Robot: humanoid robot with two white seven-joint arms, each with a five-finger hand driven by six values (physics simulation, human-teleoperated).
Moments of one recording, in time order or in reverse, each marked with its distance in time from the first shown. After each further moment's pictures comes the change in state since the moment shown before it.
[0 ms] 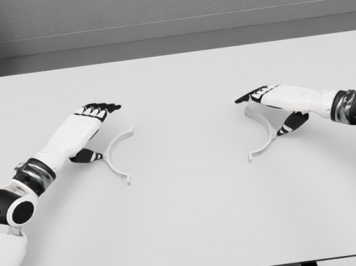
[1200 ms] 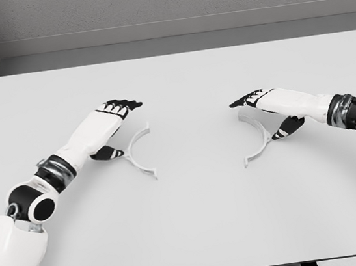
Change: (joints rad) left arm -0.014 -0.074 -0.045 -0.018 -0.034 0.006 0.000; right arm 0.023 0.003 0.003 -0.044 -0.012 0.002 0.000
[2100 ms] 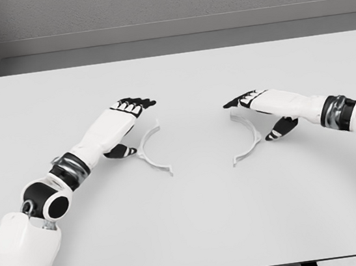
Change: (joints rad) left arm -0.014 -0.051 -0.028 0.000 -0.035 0.002 0.000; right arm 0.000 0.027 0.000 -0.002 -0.001 0.000 0.000
